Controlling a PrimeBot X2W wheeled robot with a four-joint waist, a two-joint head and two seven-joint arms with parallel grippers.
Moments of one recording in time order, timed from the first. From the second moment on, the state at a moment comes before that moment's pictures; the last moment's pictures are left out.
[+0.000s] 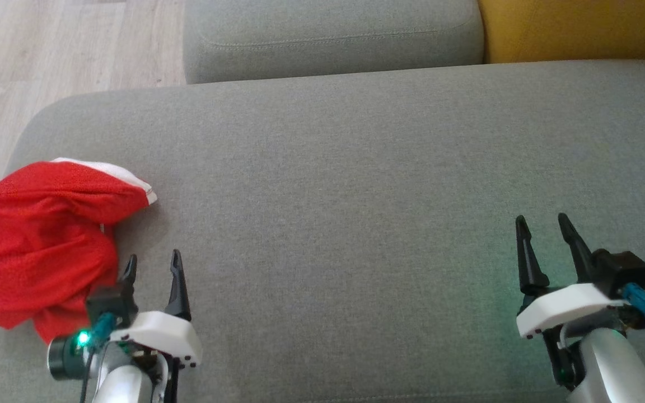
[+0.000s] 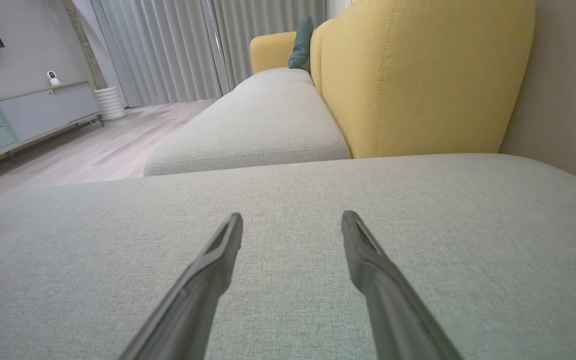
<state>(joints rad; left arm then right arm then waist) -0.09 0.05 -0.12 0.41 -0.14 0.10 -0.23 -0.18 -0.11 0.03 0.49 0.16 0.12 -0.23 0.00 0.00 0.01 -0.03</state>
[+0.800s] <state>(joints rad) -0.09 0.05 -0.13 0.42 -0.04 0.11 -0.25 -0.17 -0.08 -0.01 0.47 0.07 0.12 -0.25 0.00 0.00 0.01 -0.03</state>
